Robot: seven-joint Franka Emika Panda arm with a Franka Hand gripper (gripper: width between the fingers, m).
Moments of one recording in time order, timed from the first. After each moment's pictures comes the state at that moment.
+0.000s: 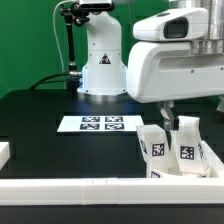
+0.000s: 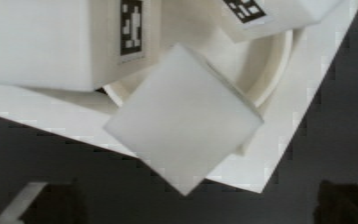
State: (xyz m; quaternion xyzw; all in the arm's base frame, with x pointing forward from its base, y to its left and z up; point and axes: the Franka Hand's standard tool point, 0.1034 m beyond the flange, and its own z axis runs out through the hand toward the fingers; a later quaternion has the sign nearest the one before) arm 0.658 0.092 0.103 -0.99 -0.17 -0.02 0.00
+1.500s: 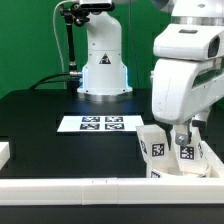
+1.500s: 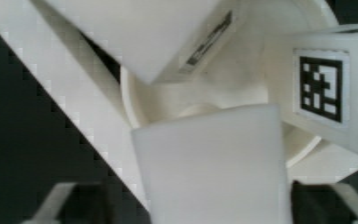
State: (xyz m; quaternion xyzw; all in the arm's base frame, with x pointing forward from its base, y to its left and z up) arm 0.650 0.091 0.083 -0.89 -0.45 0.01 -0.02
